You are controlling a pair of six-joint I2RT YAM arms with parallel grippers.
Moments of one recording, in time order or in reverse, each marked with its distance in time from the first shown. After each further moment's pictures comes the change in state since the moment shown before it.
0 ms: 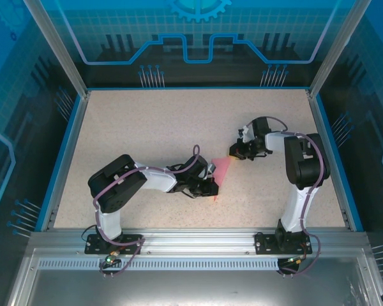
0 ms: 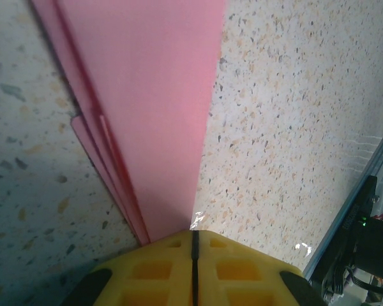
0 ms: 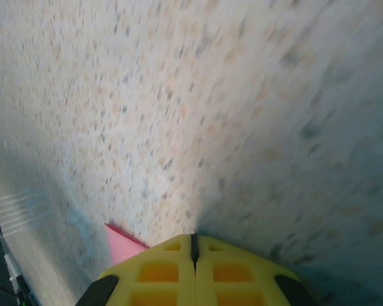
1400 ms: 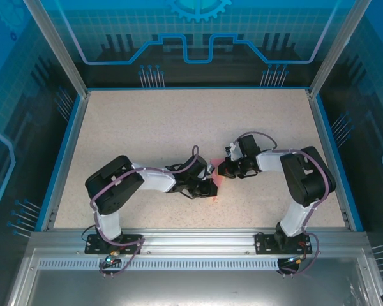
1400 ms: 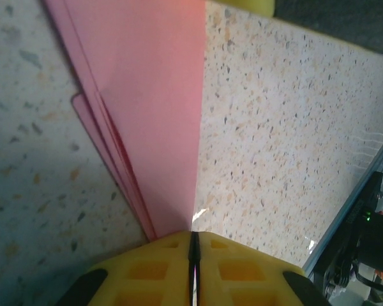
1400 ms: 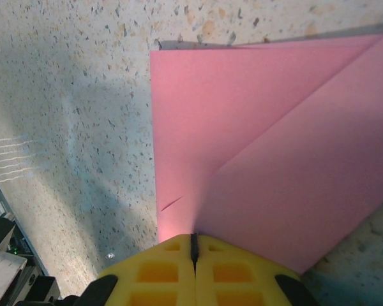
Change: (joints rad) left arm -0.003 -0.037 0.000 -0.062 -0.006 0.002; right arm 0.215 -0.195 -0.307 0.172 0.020 0.113
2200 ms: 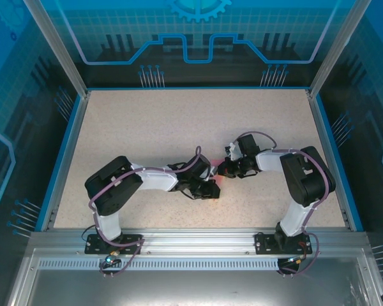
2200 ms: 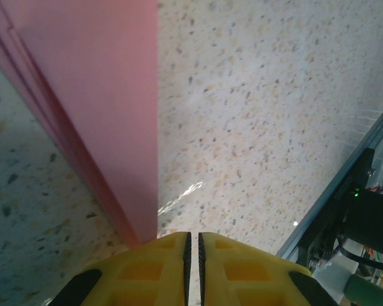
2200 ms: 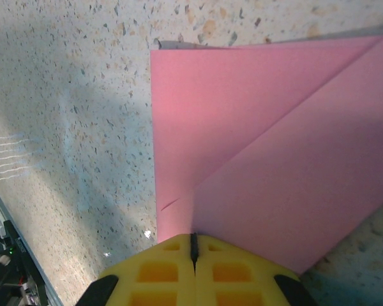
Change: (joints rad) left arm -0.019 0.001 0.049 -0.092 0.052 -0.001; right arm 0.004 0.000 0.008 -0.016 0.011 -0.008
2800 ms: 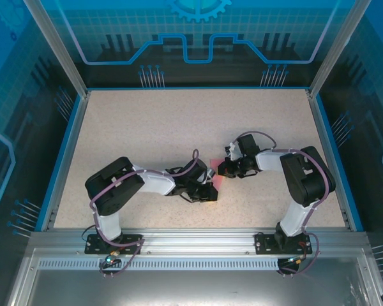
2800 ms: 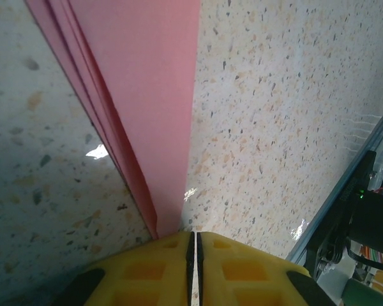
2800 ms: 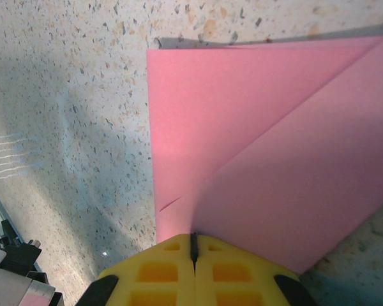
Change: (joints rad) left arm -0.006 0.000 -0.092 0.137 -0.007 -0.045; right arm 0.001 0.000 0.005 -0.009 0.005 -0.008
